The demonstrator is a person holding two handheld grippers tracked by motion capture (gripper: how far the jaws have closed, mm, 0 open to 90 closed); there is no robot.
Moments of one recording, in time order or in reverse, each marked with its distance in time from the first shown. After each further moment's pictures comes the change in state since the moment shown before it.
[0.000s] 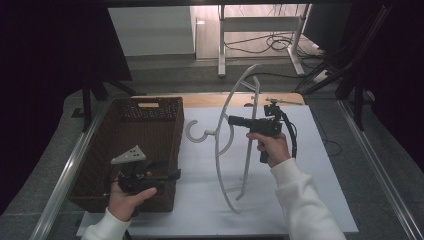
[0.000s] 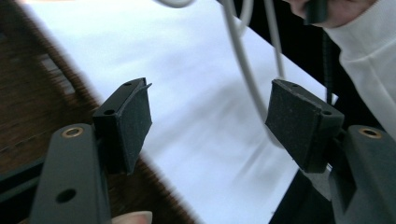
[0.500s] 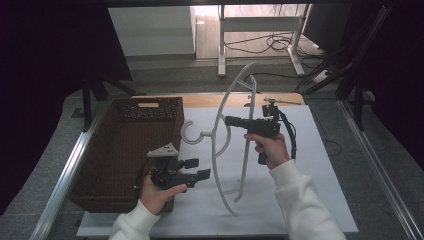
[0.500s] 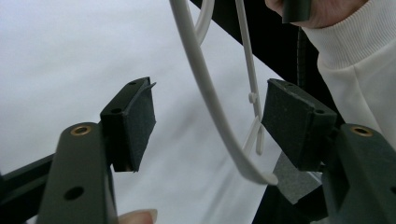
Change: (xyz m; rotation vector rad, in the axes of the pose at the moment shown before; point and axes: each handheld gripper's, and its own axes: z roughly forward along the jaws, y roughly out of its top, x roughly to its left) left arm -0.018 0.014 0.060 0.037 -0.130 -0.027; right arm 0.014 -0.001 0.001 0.001 0.048 -0.025
